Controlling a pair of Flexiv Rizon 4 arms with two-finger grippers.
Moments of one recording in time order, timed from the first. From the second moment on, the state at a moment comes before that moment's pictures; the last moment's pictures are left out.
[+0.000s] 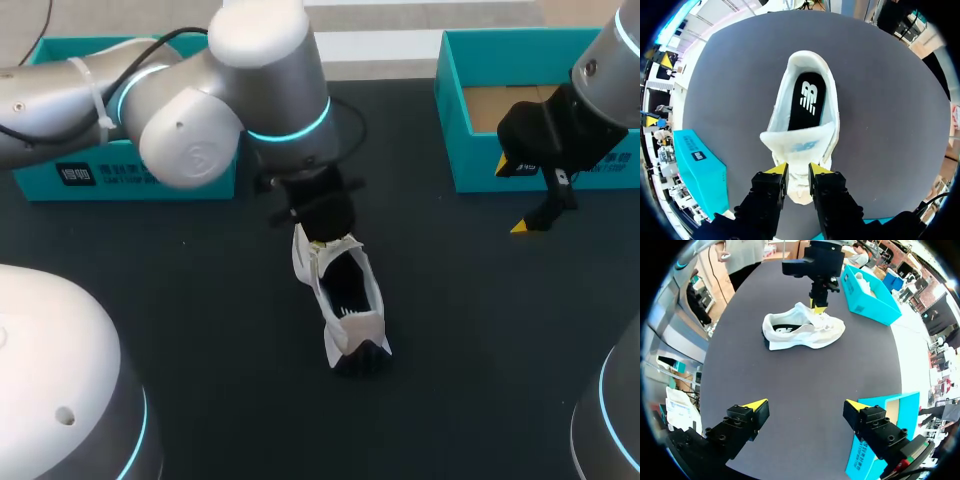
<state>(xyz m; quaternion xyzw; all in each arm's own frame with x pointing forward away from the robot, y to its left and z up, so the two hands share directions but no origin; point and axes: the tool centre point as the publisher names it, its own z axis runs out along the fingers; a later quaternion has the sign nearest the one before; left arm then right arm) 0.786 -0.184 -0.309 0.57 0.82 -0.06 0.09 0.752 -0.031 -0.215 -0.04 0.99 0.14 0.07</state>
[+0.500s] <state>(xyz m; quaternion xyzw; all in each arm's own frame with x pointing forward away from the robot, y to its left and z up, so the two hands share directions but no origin) 0.803 -0.200 -0.296 0.63 0.77 -0.06 0.03 0.752 -0.031 -0.215 -0.04 0.99 0.14 0.07</state>
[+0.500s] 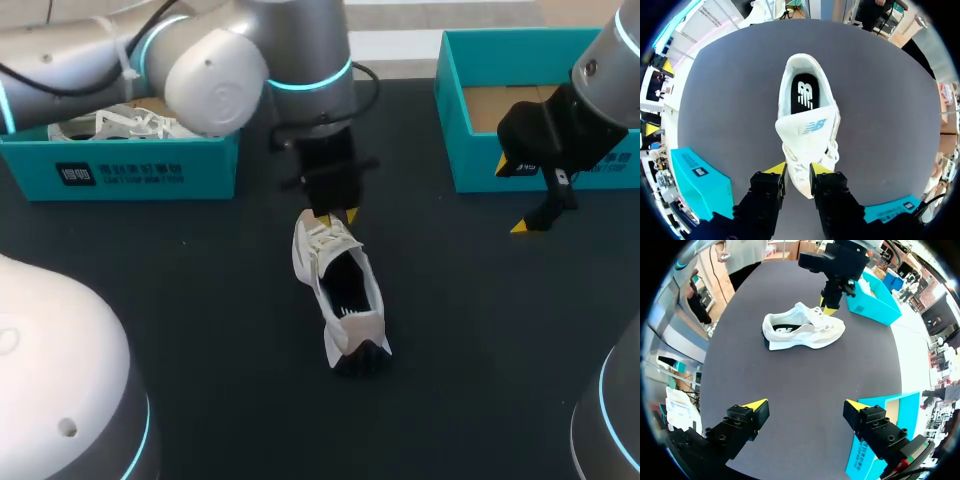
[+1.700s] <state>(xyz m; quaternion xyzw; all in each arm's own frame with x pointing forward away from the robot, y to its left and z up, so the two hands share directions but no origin) 0.767 -0.212 -0.315 0.69 0.72 -0.05 -0.07 0.752 -0.031 -0.215 -0.04 0.99 0.14 0.07</state>
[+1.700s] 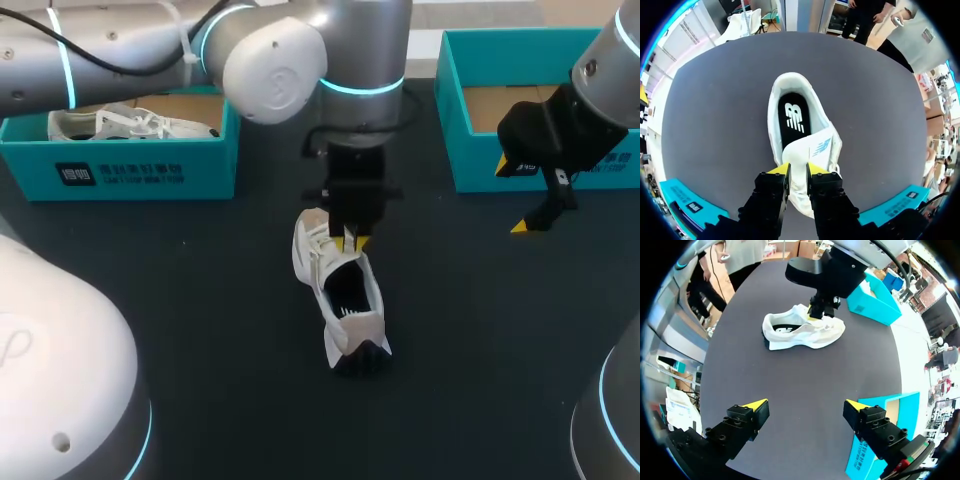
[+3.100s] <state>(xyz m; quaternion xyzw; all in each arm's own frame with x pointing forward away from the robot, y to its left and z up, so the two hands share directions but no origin) 0.751 -0.208 -0.339 0.69 0.71 -0.05 -0.12 0.752 -0.031 -0.215 -0.04 0.99 0.14 0.07</state>
